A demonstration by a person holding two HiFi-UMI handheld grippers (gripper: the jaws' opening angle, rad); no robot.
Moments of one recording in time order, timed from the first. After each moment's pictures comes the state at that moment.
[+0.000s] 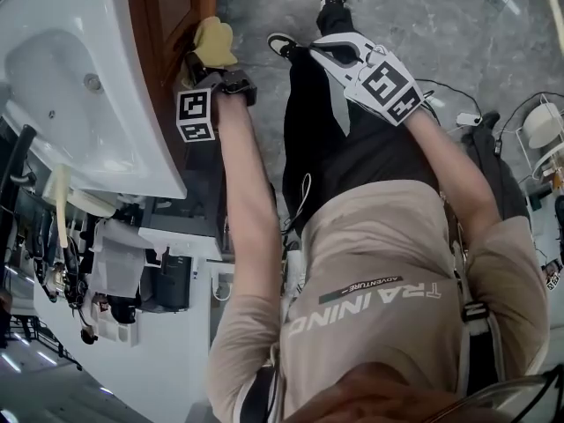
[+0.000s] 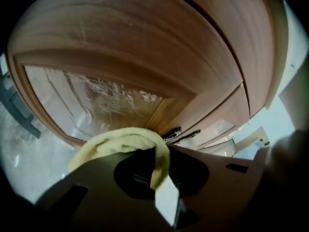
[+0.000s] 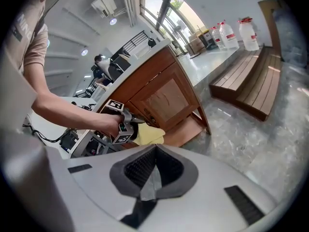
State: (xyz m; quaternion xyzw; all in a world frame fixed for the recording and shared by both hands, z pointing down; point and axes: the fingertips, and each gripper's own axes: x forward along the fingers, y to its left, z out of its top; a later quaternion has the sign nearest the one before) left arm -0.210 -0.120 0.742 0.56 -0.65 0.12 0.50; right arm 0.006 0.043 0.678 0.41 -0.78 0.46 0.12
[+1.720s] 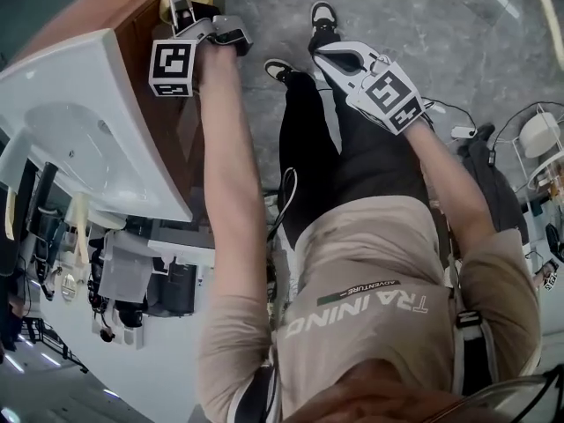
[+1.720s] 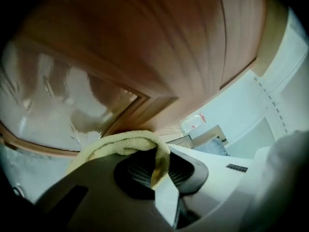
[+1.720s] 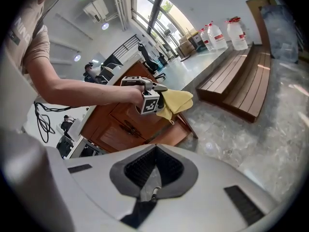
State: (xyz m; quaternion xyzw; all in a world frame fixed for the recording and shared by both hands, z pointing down) left arm 0.077 -0.273 0.723 0.72 -0.47 0.02 0.51; right arm 0.121 0.008 0.699 0.44 -0.76 0.47 0.10
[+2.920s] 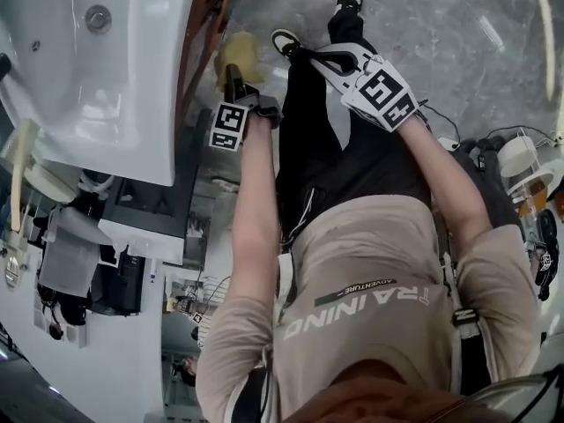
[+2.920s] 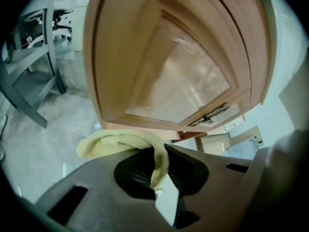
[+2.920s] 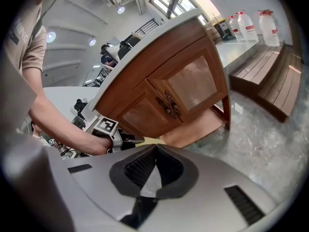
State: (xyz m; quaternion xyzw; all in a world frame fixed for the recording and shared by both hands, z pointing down) left arm -0.309 0.003 0.791 0.56 -0.60 0.13 0.56; right arm -0.106 0.045 0.699 0.34 -0.81 0.45 0.16
